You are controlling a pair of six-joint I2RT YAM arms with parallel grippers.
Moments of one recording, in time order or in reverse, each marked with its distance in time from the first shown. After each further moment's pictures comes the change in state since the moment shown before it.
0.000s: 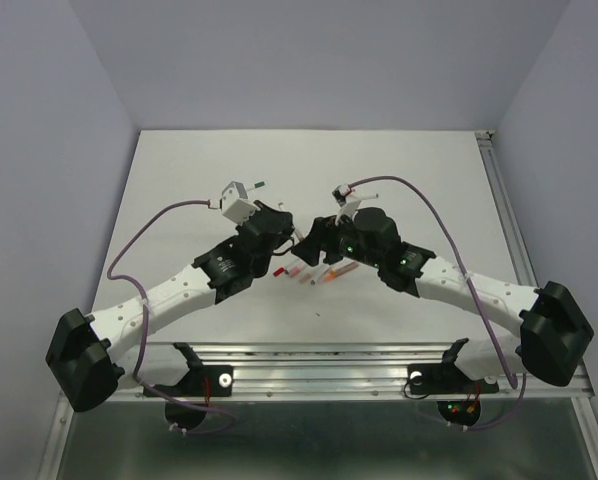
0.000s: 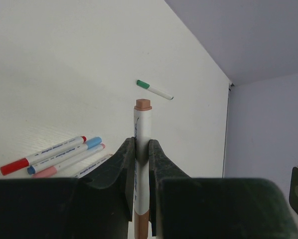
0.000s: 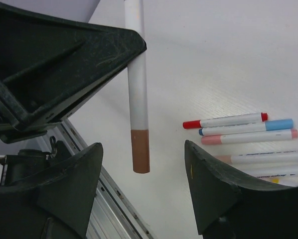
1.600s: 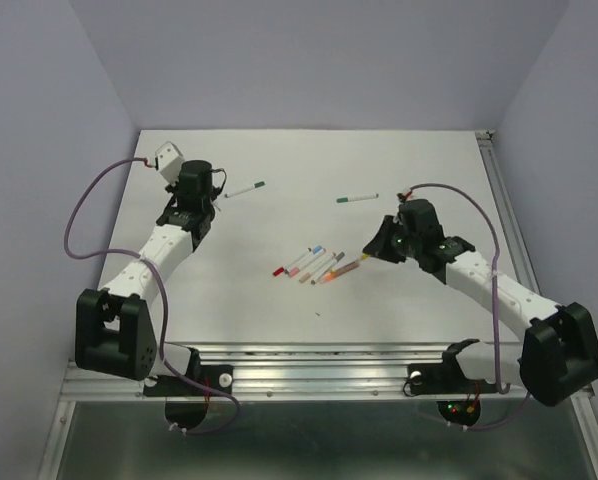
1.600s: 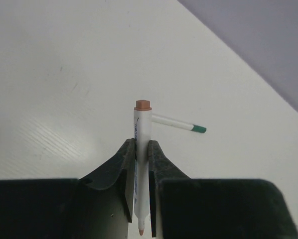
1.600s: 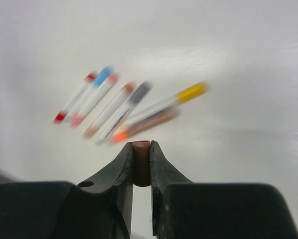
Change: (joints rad) left arm 0.617 0.182 0.093 0.080 0.108 0.473; right arm -0.314 -0.117 -0.081 -0.435 -0.037 0.080
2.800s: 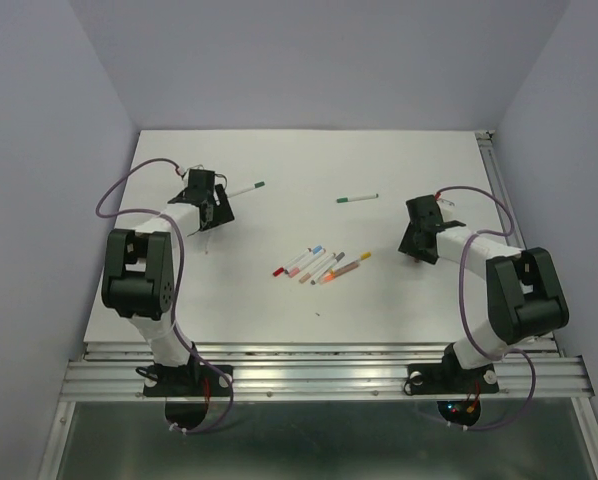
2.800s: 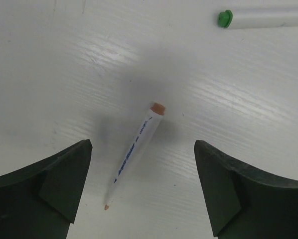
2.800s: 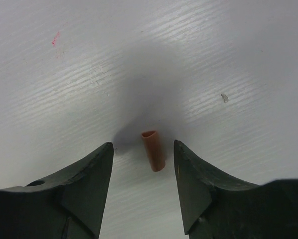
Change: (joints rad) left arm 0.124 0.399 0.093 -0.188 0.296 0.296; right arm -0.298 0.362 0.059 -0.063 0.529 -0.074
